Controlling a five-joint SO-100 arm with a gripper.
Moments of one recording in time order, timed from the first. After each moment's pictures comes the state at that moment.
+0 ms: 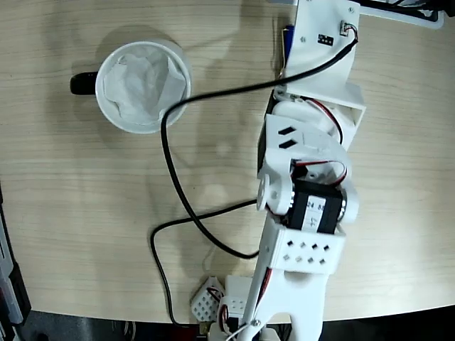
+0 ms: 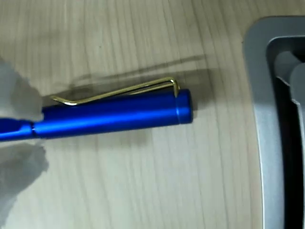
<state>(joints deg) 6.4 63.2 72.8 57.2 -92.5</state>
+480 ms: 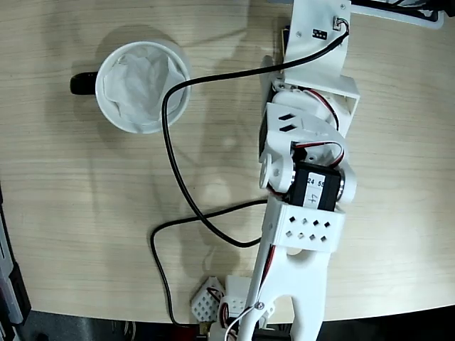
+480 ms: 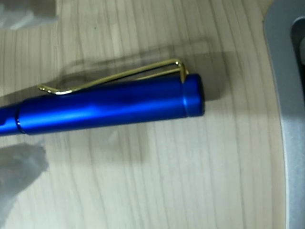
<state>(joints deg) 6.9 59.3 72.7 56.7 -93.5</state>
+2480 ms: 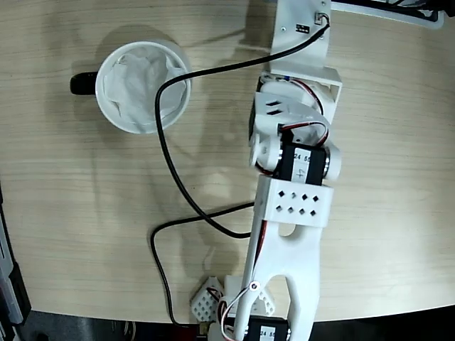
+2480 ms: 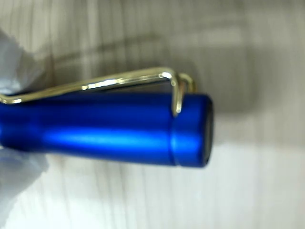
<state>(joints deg) 5.1 54.2 72.2 54.8 -93.5</state>
